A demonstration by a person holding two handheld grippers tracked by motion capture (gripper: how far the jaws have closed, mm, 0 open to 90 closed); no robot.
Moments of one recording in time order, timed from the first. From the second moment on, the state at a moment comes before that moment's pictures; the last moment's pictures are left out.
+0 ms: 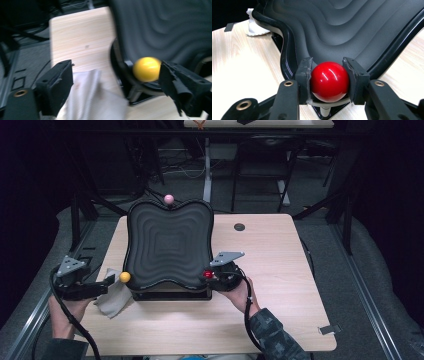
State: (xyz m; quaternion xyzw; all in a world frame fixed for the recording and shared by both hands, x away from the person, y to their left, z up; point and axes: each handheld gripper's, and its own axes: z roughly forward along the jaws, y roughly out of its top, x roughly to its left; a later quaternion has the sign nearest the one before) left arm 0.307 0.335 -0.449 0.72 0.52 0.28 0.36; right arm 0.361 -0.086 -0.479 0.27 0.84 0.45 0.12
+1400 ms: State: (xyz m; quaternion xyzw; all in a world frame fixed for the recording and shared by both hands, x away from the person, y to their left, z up) left arm 0.378 0.355 -0.560 0.76 0.58 0.18 0.22; right arm 0.362 -0.087 -0.479 0.27 0.84 0.45 0.12
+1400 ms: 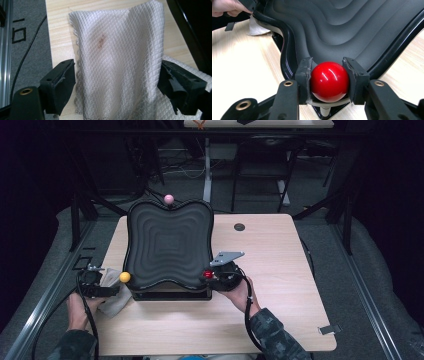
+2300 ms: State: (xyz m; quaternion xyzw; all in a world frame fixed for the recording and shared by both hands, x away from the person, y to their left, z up) left arm 0.378 0.345 -0.557 0.77 0.58 0.16 0.20; right arm 0.361 -0.086 -0.479 0.27 0.84 0.44 0.13
